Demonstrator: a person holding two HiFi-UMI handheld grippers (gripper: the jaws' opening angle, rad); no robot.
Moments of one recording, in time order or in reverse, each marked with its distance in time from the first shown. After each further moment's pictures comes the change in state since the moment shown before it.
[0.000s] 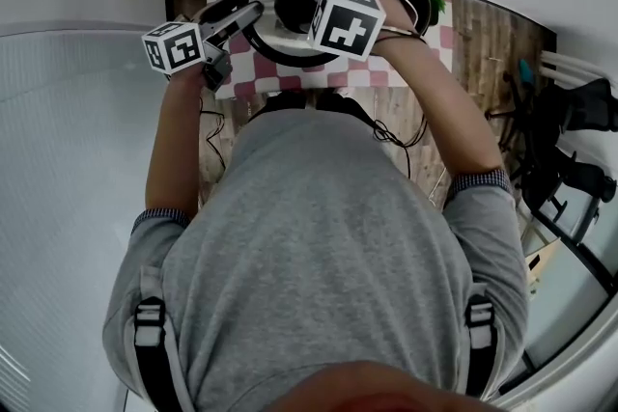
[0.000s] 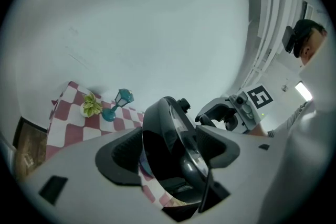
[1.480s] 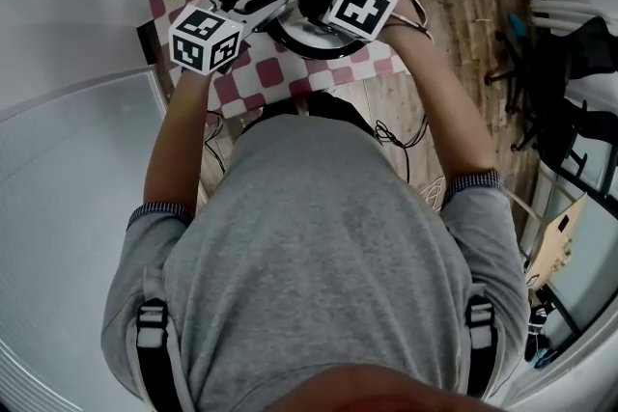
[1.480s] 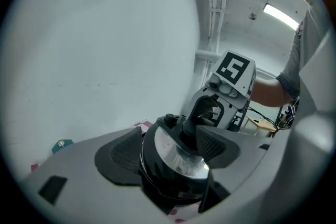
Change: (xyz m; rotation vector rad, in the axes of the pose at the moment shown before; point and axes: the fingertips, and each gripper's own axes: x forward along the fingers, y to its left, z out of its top) left arm 0.189 -0.120 -0.017 0.643 0.215 -0.082; right arm -0.040 -0.045 -0.190 0.422 0.040 -0.044
